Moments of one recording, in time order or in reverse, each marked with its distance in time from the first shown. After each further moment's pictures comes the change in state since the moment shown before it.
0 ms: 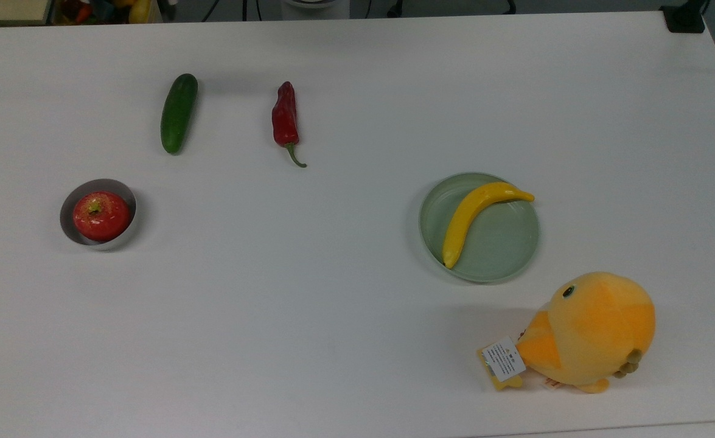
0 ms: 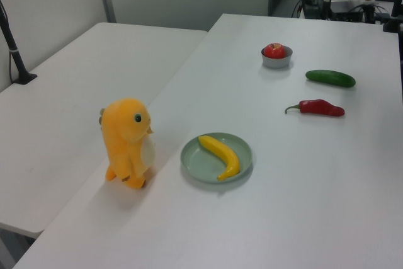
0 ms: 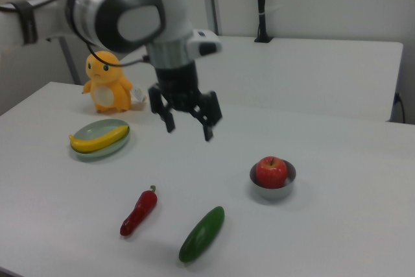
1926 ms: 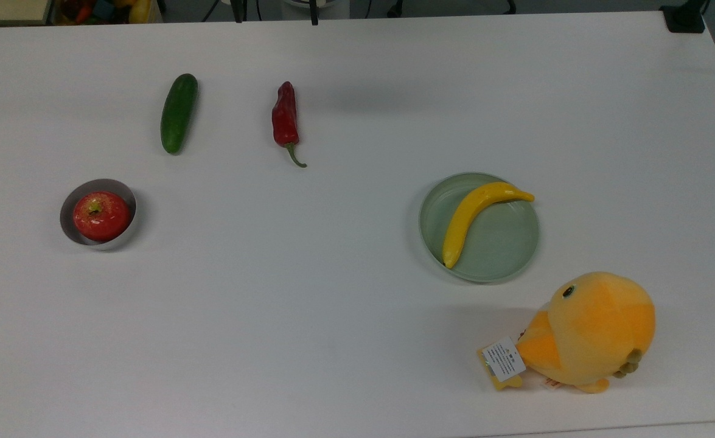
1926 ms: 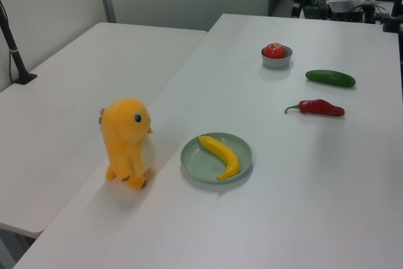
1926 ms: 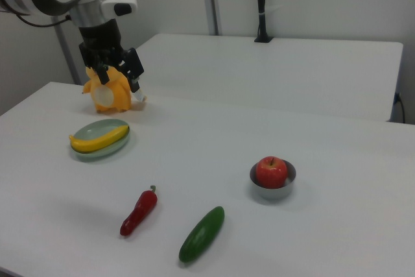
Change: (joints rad) arm 0.121 -0.035 0.227 0.068 0.051 0.000 0.381
